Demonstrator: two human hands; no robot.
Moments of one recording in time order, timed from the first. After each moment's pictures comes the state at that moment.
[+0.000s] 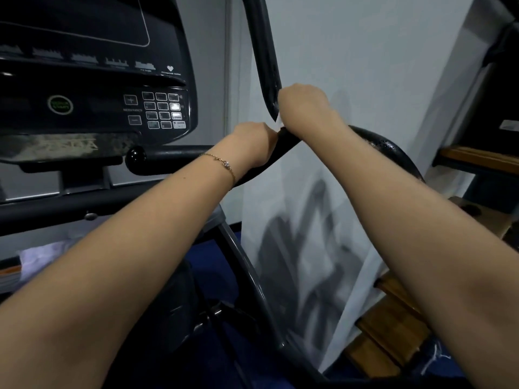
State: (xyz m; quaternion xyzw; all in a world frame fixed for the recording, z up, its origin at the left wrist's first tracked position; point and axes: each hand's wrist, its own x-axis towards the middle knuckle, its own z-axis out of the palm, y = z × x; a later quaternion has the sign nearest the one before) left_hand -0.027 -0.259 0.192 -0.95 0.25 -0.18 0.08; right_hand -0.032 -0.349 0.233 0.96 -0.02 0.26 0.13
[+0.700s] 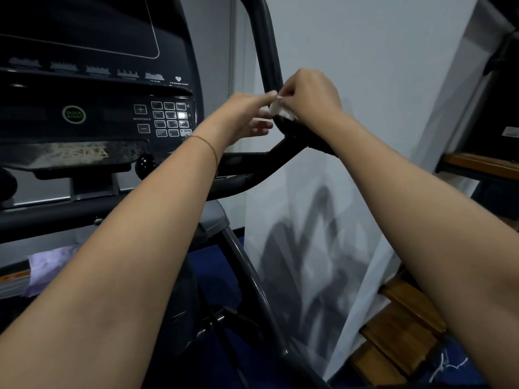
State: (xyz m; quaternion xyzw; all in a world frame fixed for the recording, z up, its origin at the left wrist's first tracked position) left_hand -0.009 -0.237 0.227 -0.72 0.17 0.03 -0.68; right_hand -0.030 -0.359 0.252 0.93 0.04 0.35 -0.12
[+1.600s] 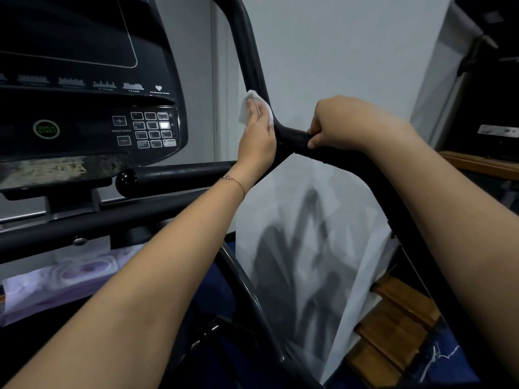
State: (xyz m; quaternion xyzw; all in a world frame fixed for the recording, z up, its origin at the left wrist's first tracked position) left_hand 0.027 -0.298 0.182 -0.80 0.25 -0.27 -0.46; right_hand -0.088 -0.400 0.252 0.98 0.00 0.19 0.06
